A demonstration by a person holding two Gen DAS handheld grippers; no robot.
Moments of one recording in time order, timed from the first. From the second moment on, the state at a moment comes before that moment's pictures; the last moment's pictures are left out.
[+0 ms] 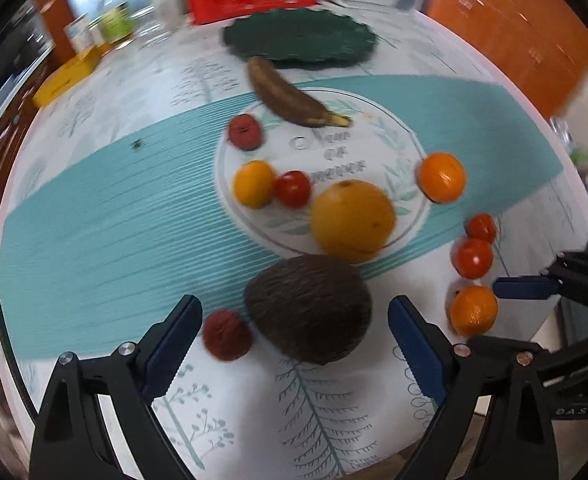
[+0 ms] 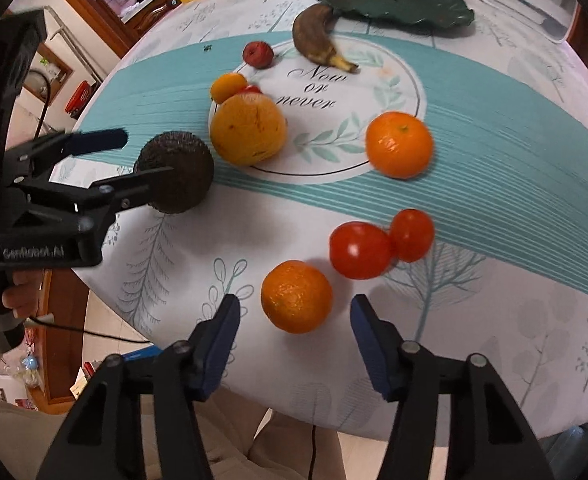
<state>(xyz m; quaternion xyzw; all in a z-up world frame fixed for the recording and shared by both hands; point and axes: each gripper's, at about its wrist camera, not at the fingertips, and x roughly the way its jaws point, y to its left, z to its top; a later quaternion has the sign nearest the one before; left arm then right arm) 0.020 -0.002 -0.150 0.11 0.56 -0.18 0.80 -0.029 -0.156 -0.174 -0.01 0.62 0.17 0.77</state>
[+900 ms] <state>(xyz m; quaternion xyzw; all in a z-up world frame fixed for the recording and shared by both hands) 0.038 -0.004 -0.153 0.13 0.55 -0.17 0.81 -0.020 -0.160 -0.122 -0.02 0.57 0.18 0.80</state>
